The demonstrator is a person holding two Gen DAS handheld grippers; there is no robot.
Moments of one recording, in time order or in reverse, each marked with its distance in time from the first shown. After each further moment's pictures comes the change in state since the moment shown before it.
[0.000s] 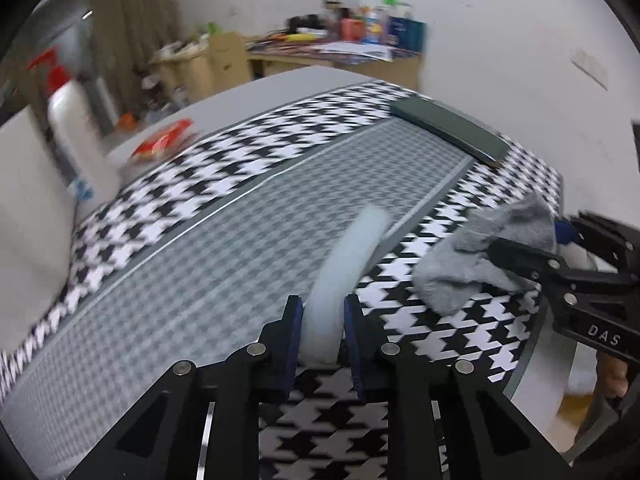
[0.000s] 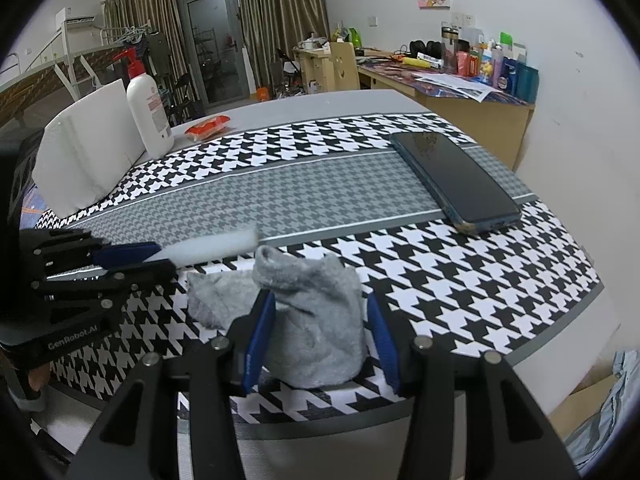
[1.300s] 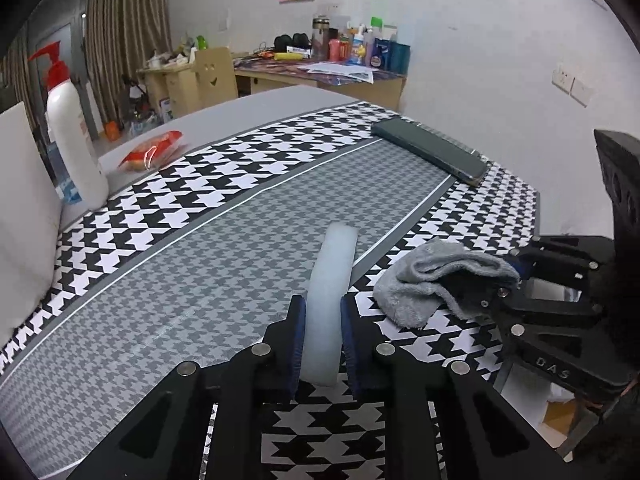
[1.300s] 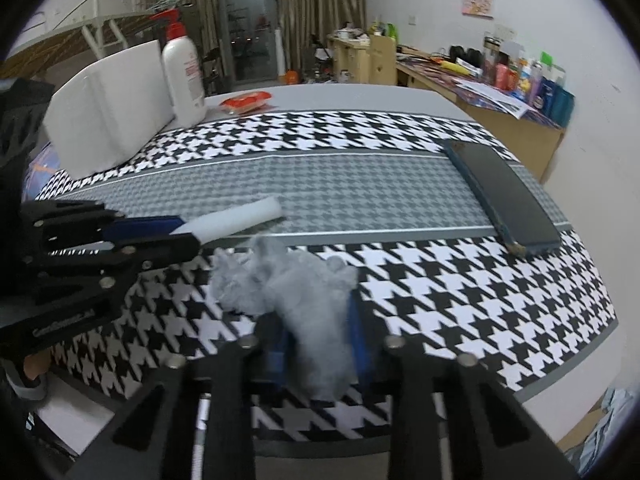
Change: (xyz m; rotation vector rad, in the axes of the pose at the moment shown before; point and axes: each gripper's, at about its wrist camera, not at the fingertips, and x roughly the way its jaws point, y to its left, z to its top) left arm -0.008 0.007 -0.005 0.016 -0.086 -0.114; right arm 0.015 0.039 0.000 -0.140 0.040 0.039
